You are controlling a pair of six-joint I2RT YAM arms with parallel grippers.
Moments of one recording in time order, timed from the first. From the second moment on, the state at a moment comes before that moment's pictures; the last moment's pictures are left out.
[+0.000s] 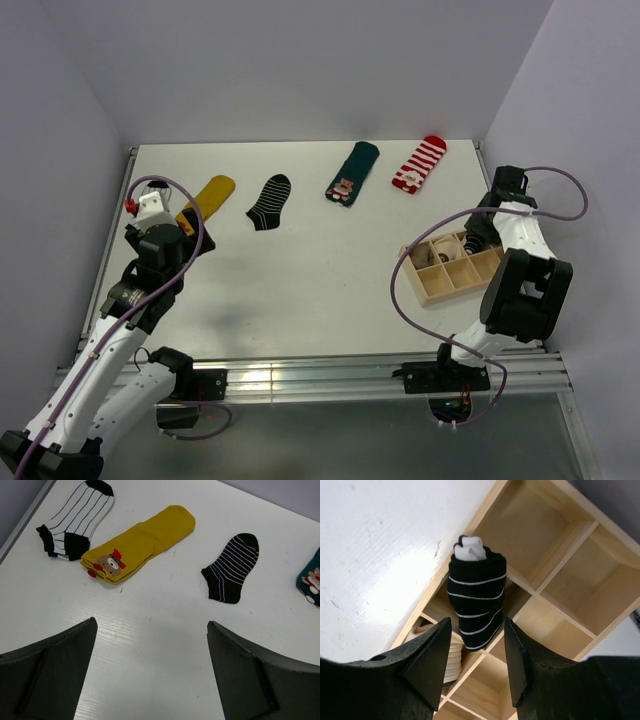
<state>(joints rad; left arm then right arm) -0.39 0.72 0.77 -0.47 -0.55 -0.46 -0.34 1.56 1.13 -0.62 0.16 0.33</state>
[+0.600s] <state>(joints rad) -0.39 0.72 0.77 -0.47 -0.55 -0.46 -0.34 1.72 1.20 -0.60 0.19 0.32</state>
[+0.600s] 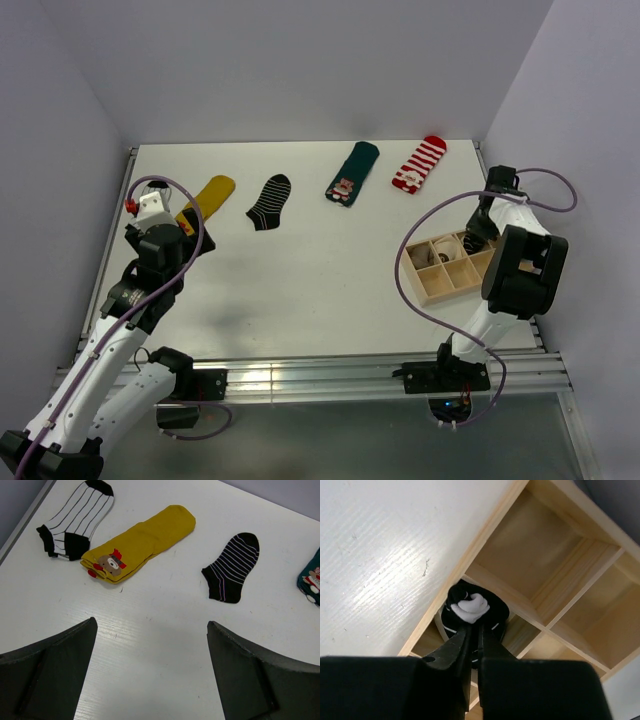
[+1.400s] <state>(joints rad) -0.39 0.72 0.77 -0.46 -0.54 -0.46 -0.34 1.85 1.29 -0.70 0.15 0.33</state>
